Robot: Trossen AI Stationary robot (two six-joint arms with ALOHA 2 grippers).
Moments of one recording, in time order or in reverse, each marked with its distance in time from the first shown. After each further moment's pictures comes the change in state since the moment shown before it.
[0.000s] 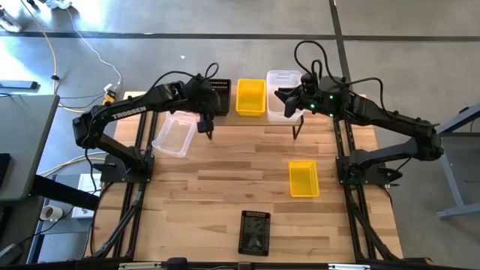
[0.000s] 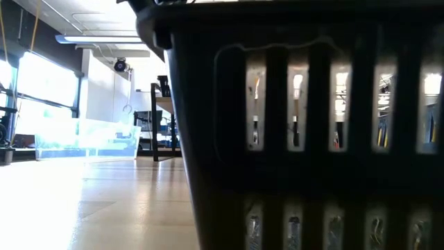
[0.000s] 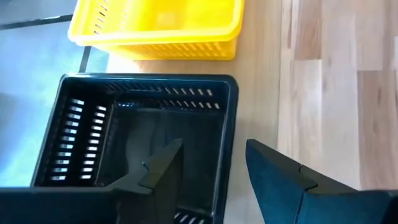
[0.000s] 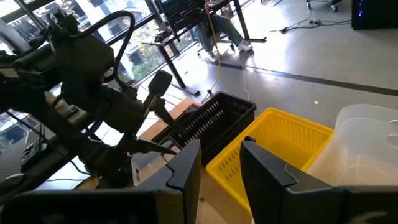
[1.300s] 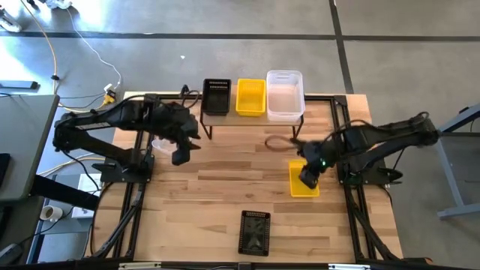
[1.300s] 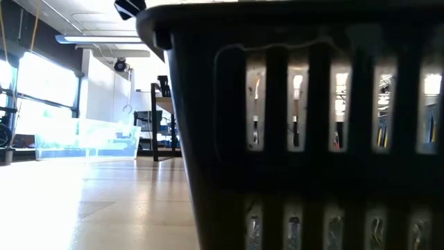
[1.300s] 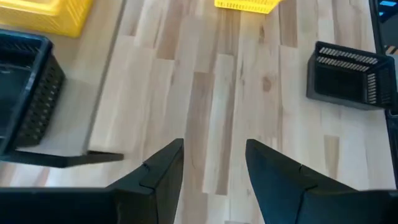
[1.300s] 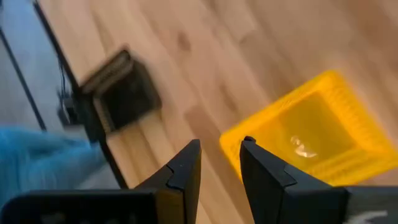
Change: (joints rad) left arm -0.359 -0.258 0.035 -0.322 0.117 -0.513; right arm 0.541 0.014 -0.044 -0.759 -0.272 0.363
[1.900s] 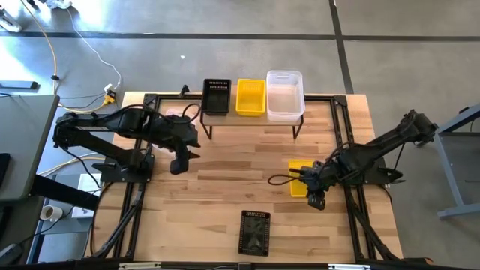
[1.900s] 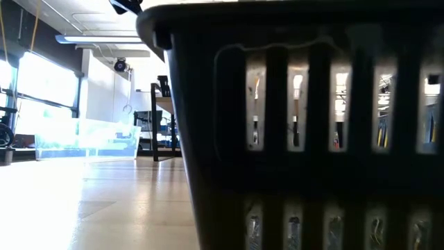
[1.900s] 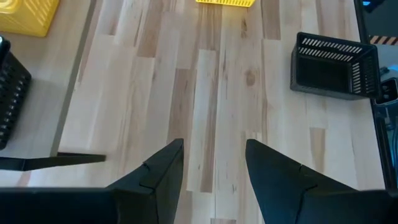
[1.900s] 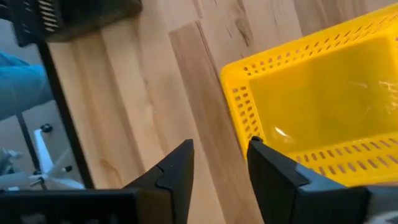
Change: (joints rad) left arm -0.147 -0.006 -0.025 0.016 -0.066 -0.075; right arm 0.234 0.011 -0.282 0.173 -0.002 -0.059
